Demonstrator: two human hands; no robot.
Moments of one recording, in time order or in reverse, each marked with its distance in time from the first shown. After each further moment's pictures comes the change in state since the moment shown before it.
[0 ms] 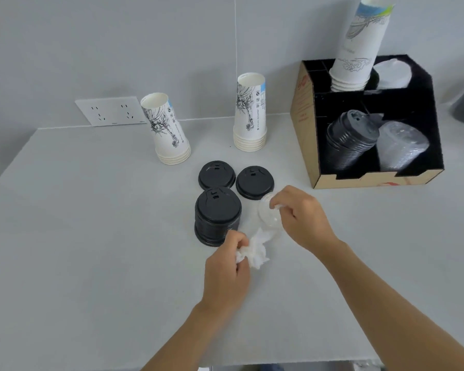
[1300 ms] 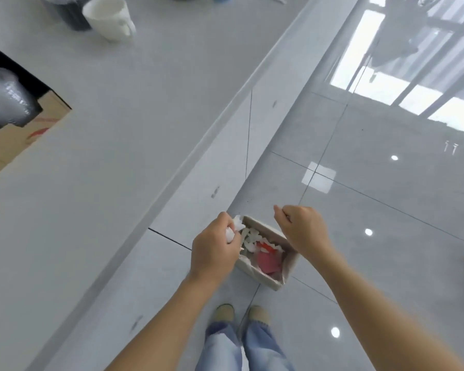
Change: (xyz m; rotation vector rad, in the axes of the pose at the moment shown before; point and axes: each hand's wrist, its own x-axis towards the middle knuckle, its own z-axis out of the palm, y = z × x) left_hand -0.213 0.150 0.299 0.160 -0.890 0.421; right_hand -0.459 0.122 -0.209 -0.337 0.376 1.132
